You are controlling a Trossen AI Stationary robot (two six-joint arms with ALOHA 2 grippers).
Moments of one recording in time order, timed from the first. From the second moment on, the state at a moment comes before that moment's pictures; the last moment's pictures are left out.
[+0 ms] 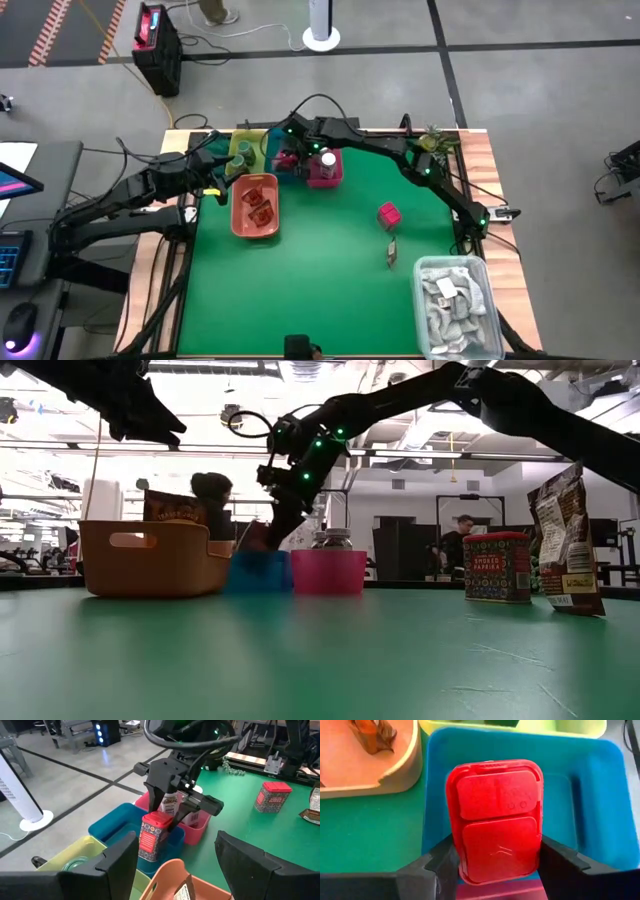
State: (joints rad) left arm 0.38 0.46 0.63 -0.44 -0.23 -0.05; right arm -0.39 2.46 2.33 -0.84 -0.05 -0.37
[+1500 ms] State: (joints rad) left arm 0.39 0.46 0.63 -0.43 -0.25 -0.03; right arm -0.33 2.23 2.36 -1.12 -0.05 -0.29
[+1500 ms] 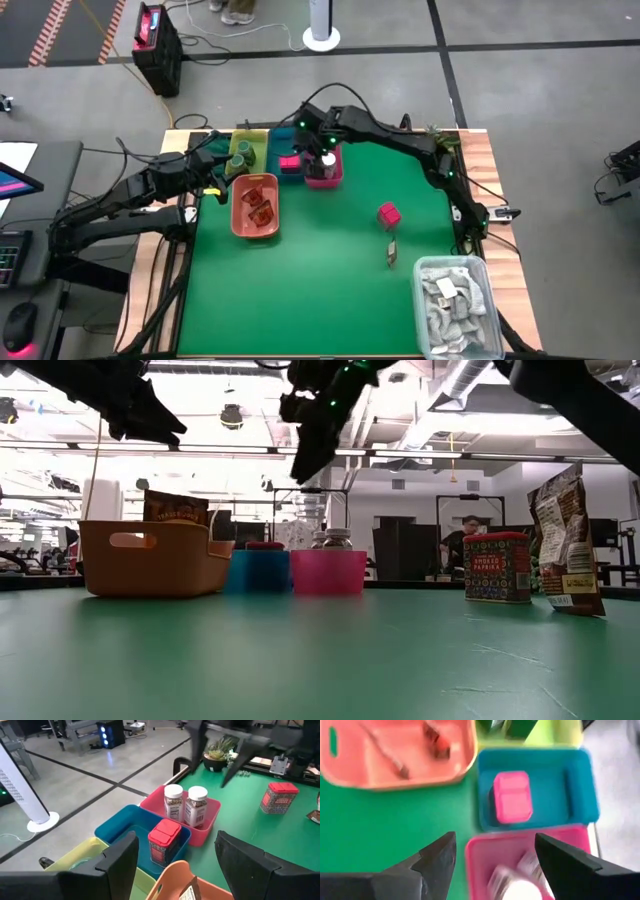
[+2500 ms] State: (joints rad) left arm 0.39 0.46 0.63 -0.46 -0.25 -0.06; right arm -0.09 2.09 2.33 -1.57 0.06 -0.06
